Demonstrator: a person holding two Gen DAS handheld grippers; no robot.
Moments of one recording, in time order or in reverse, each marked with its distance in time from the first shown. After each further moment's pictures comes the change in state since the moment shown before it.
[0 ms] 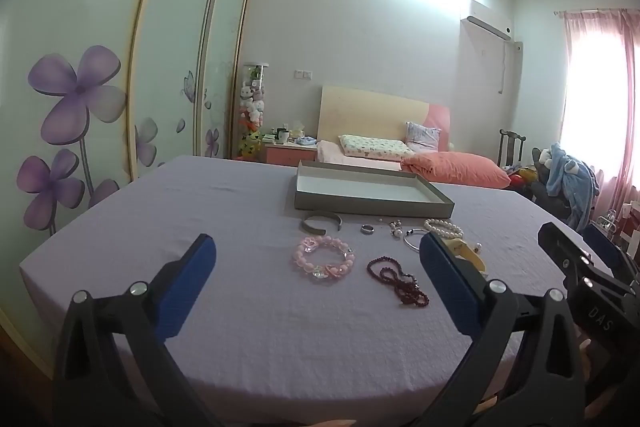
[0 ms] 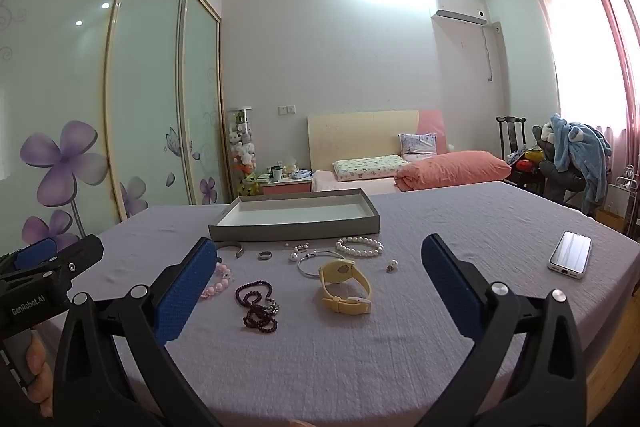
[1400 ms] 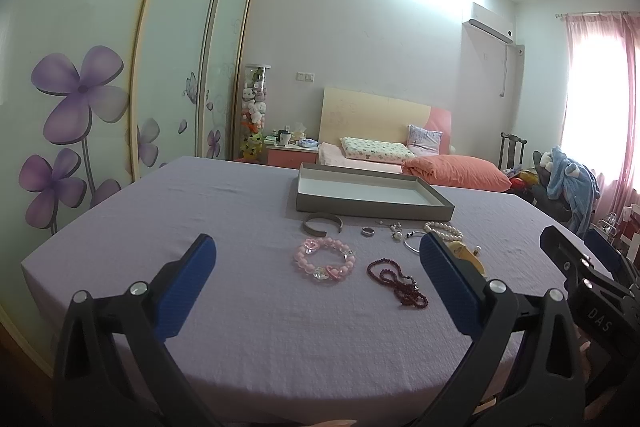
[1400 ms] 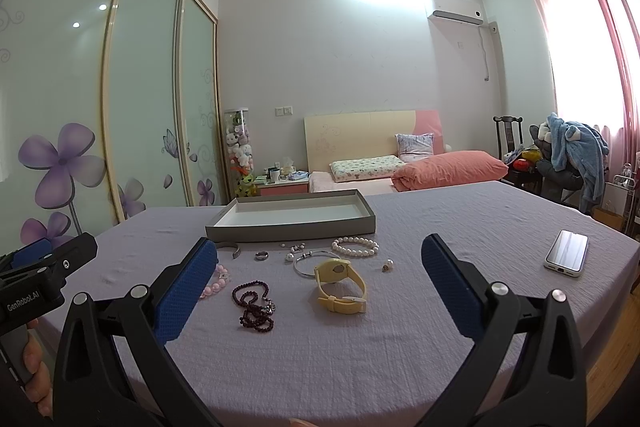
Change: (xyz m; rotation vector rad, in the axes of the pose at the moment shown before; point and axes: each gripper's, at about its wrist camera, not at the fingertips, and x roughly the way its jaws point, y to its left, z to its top) left arm -0.001 0.008 0.006 -0.010 -0.005 0.005; right arm -0.002 -0.006 0.003 0.005 0.000 -0.005
